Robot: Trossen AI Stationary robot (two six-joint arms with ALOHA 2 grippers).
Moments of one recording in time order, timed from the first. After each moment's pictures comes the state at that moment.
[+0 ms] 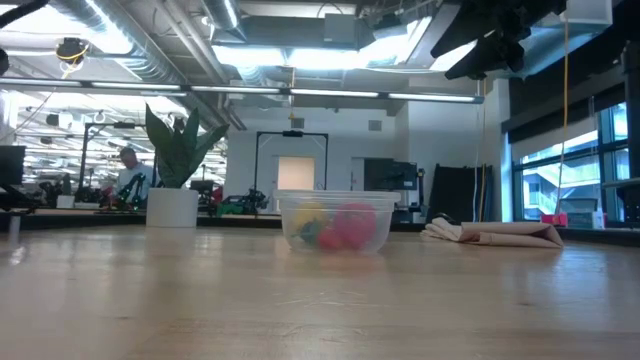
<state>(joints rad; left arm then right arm) -0.84 1.68 1.02 -0.89 0.08 -1.62 0.17 0.99 0.85 -0.47 0.60 0.56</state>
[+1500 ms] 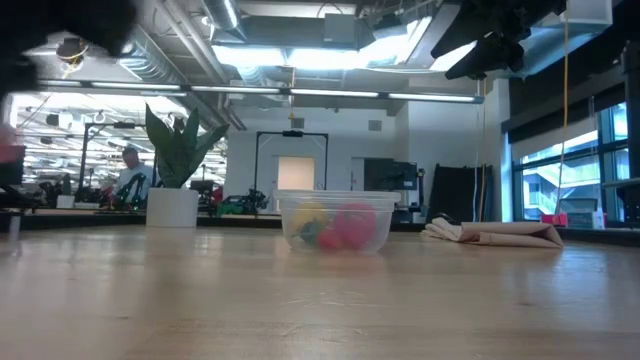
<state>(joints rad) -0.65 1.61 1.07 -0.88 -0.04 -1.38 0.17 0.99 0.85 -0.47 0.60 0.55</state>
